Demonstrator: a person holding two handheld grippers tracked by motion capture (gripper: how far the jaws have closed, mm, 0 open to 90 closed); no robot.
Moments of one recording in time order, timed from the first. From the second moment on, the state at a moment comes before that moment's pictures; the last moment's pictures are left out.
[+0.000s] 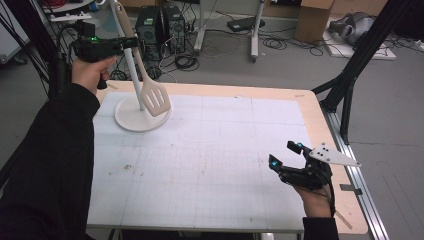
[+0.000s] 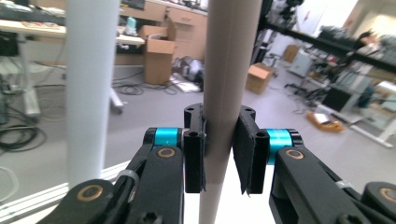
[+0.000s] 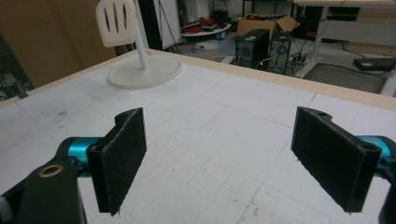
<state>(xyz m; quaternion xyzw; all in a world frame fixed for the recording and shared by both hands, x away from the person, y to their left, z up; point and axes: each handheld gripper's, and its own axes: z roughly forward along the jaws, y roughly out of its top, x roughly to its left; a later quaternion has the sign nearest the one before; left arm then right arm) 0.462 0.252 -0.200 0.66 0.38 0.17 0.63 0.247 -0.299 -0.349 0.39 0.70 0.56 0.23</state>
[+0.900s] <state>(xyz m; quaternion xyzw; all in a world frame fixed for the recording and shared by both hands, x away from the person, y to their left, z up) 0.302 0.276 -0.315 0.62 0.34 0.29 0.65 0.238 -0.314 -0.364 0.42 0.70 0.51 0.27</state>
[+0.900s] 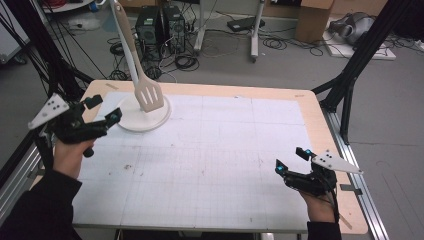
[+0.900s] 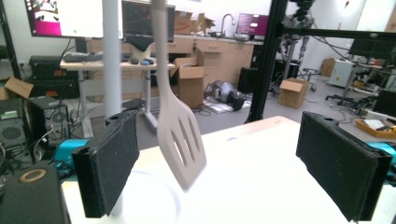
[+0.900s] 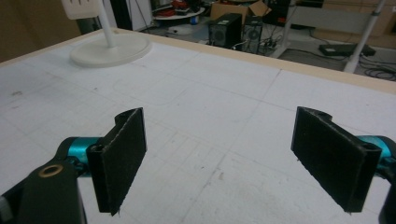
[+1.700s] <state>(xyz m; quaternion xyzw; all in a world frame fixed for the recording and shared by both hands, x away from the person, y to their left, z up) 0.237 0.245 -0.383 0.67 0.34 0.23 0.62 0.217 -0.318 -0.375 0.43 0.70 0.49 0.29</state>
